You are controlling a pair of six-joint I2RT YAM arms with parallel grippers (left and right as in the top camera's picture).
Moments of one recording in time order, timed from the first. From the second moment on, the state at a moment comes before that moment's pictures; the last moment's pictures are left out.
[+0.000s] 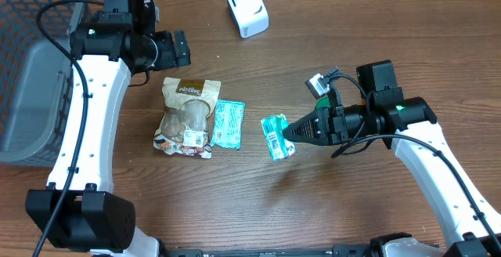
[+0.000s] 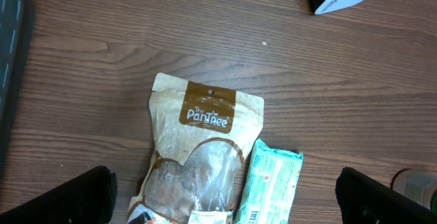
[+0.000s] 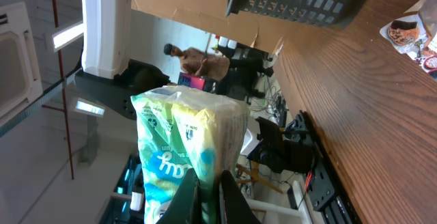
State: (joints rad) left arm -0.06 1.74 1.75 -1.10 0.09 -0.26; right arm 0.19 1.40 1.04 -0.79 -1.56 0.08
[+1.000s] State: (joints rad) left arm -0.06 1.74 1.75 -1.10 0.09 -0.26; right arm 0.43 1.41 1.04 -0.71 -0.46 0.40
